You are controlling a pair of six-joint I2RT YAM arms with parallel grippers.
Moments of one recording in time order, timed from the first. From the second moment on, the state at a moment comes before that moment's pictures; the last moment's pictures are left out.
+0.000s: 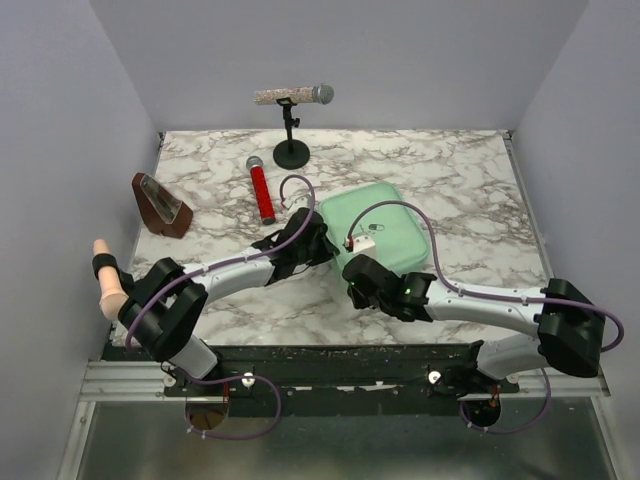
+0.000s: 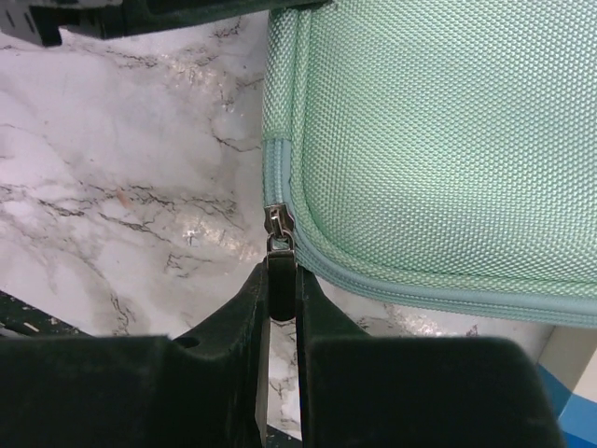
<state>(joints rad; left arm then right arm) -0.73 1.53 0.83 0.02 -0.09 -0.94 1.10 1.37 0.79 -0.29 0.40 0.53</state>
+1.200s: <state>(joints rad) -0.56 1.47 0.76 0.08 -0.10 -0.86 1.10 1.16 0.73 -0.51 0.37 0.59</state>
